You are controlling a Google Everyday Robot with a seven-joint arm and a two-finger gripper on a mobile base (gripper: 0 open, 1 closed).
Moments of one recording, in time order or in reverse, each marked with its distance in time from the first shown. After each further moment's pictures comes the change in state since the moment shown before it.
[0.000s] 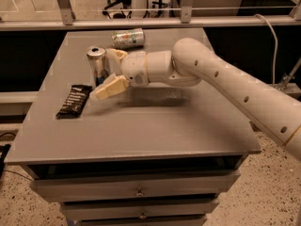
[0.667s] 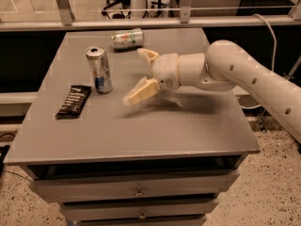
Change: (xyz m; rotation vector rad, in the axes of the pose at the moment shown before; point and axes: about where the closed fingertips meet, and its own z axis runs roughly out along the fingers) arm 0.022 -0.005 -0.083 0.110 0.077 -0.022
